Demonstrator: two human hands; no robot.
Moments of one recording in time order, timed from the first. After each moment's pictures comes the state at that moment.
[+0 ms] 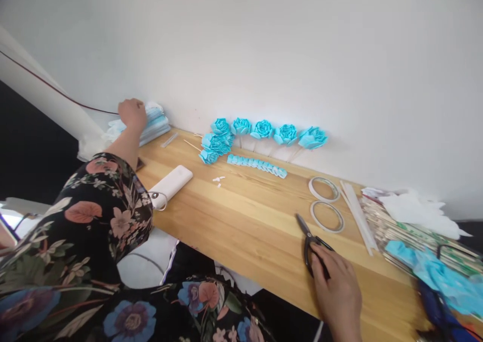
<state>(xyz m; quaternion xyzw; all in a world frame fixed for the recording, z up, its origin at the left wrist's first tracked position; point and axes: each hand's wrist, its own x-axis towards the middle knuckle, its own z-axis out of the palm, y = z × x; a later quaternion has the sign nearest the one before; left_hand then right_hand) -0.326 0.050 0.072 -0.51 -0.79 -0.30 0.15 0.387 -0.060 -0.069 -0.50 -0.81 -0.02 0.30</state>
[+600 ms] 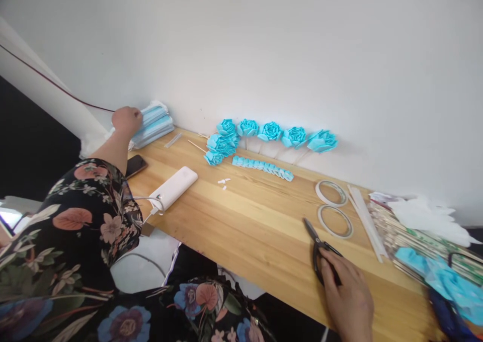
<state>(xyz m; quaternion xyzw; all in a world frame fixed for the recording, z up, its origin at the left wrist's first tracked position) -0.353 0.021 0.063 -0.39 -0.88 -0.26 0.11 0.385 -0.059 -0.062 -0.57 -0.77 0.03 0.28</state>
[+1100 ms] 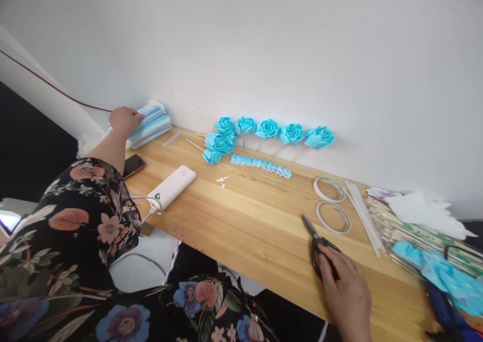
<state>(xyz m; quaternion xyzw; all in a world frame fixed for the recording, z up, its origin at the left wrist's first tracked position) -0.360 0.030 0.065 -0.37 -0.87 -0.32 0.06 0.384 -0.059 -0.063 -0.56 -0.78 0.02 0.28</state>
